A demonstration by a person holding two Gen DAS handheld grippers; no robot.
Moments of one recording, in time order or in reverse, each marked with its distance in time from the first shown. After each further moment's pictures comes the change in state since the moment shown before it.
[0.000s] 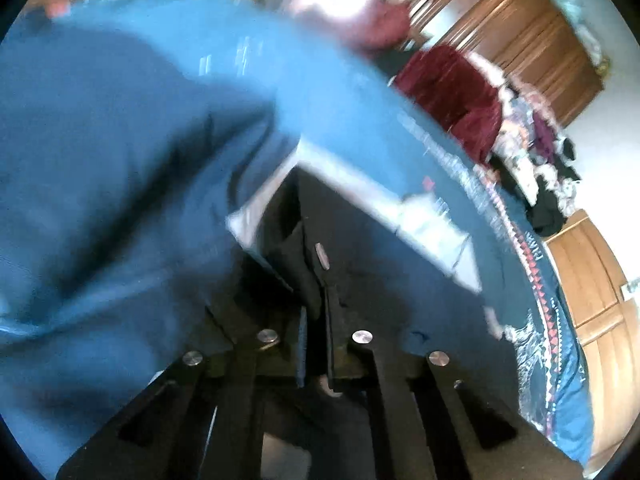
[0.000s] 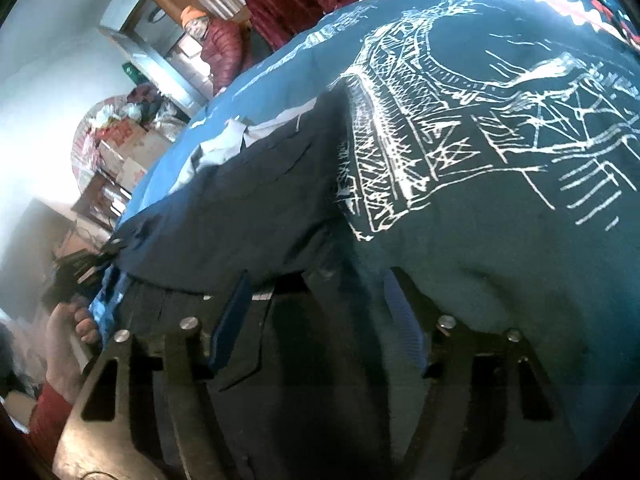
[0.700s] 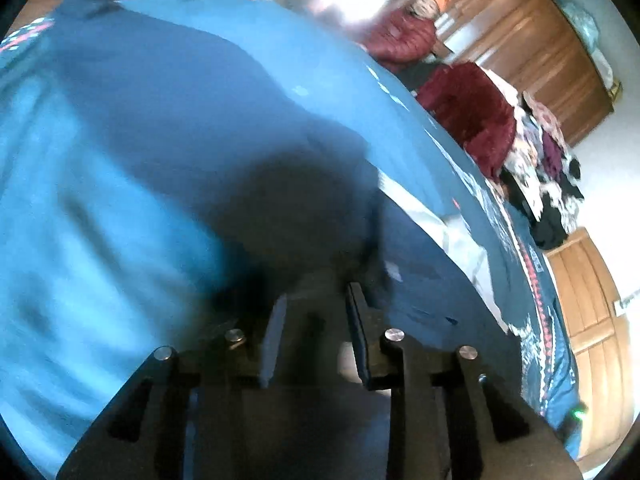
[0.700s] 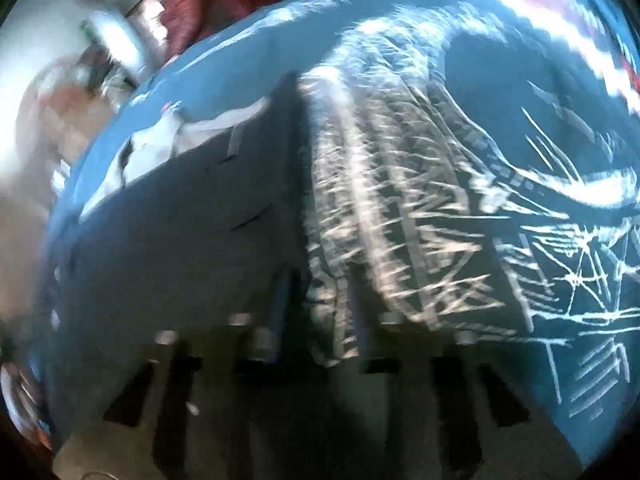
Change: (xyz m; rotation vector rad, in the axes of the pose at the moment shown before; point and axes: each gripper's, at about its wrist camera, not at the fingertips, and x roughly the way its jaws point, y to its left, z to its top) left arm -0.050 0.123 0.024 -0.090 0.088 0.042; right arm 0.053 0.005 0.071 -0.027 0.096 -0.250
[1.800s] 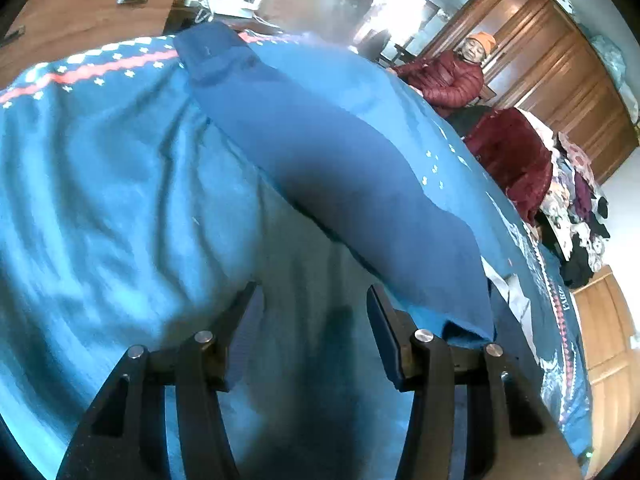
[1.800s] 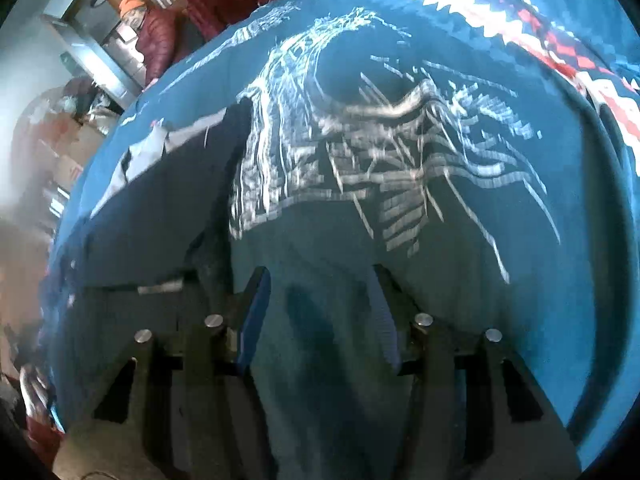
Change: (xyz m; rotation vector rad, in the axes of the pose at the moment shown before) left arm -0.060 0.105 0.046 -0.047 -0.085 0.104; right arm -0.094 -0.057 -0.069 0.048 -0.019 -0.035
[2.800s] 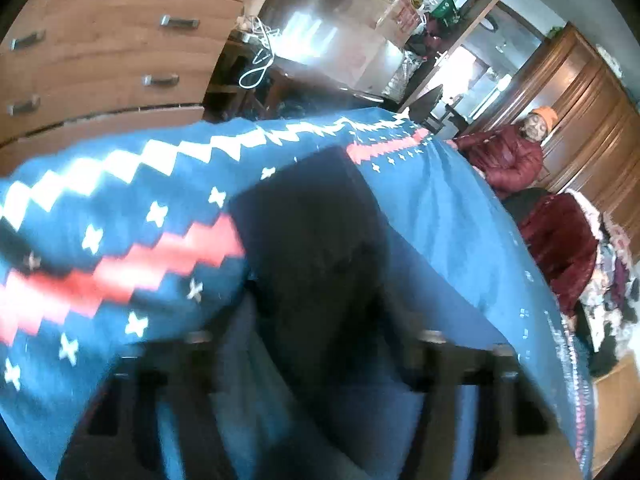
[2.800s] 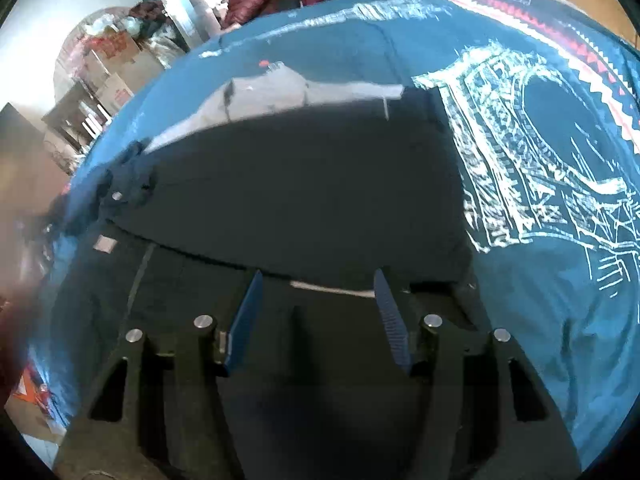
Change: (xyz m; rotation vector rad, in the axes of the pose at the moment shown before) left arm 0.082 0.100 0.185 -0.109 -0.182 0.147; right arm 0.030 0.168 -0.013 -0.286 0.033 0.068
